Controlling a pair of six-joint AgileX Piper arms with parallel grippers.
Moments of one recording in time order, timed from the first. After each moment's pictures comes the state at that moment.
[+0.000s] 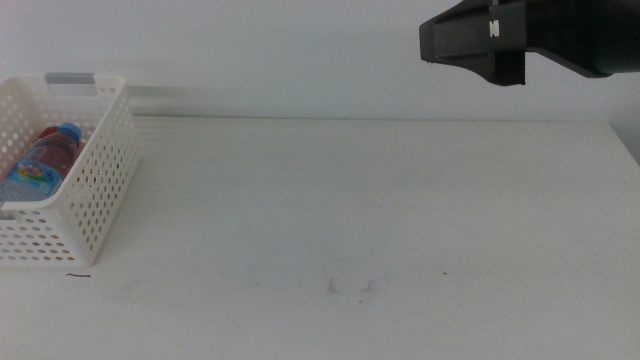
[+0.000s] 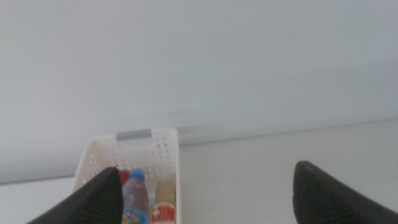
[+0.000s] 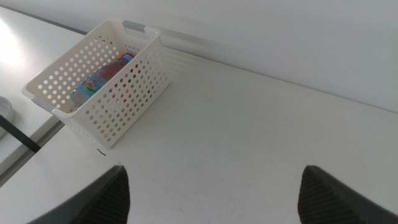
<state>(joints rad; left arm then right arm) 0.08 0.66 -1.12 -0.23 0.83 0.25 0.63 1.17 -1.34 0.10 0.74 0.12</state>
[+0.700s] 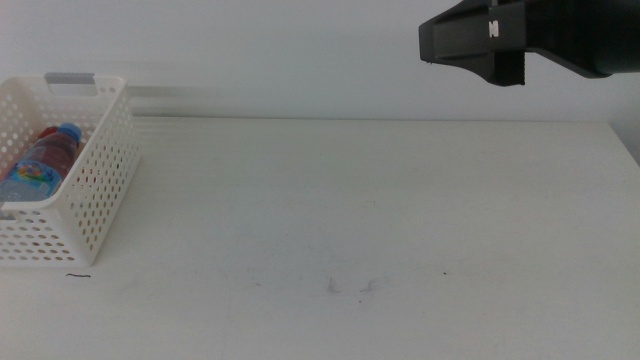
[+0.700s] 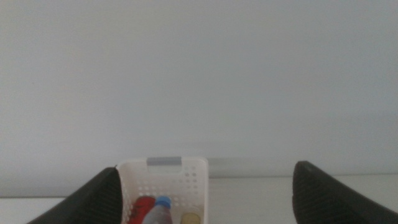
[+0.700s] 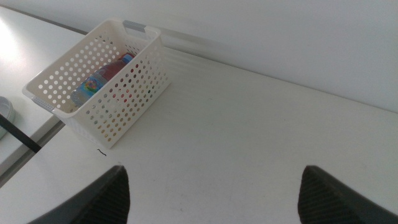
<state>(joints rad) 0.07 0.64 -1.03 -0.11 0.63 0.12 0.63 1.17 -1.34 0.10 0.74 0.12</state>
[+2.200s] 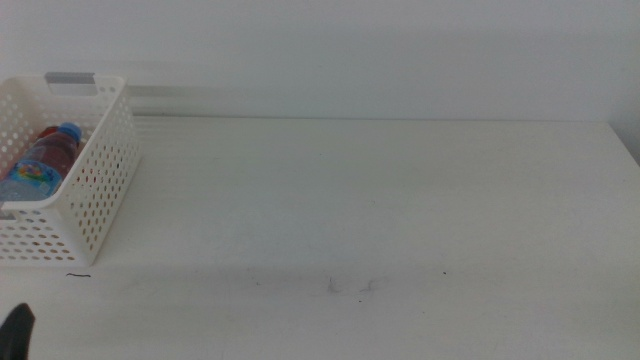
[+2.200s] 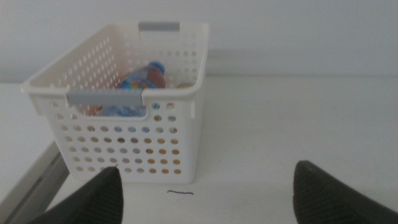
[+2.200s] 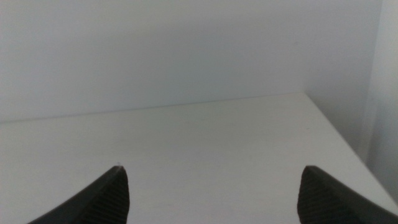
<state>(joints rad) 0.07 0.00 -0.05 -0.15 0.32 0.12 0.00 0.00 0.00 -0.01 0.18 0.12</state>
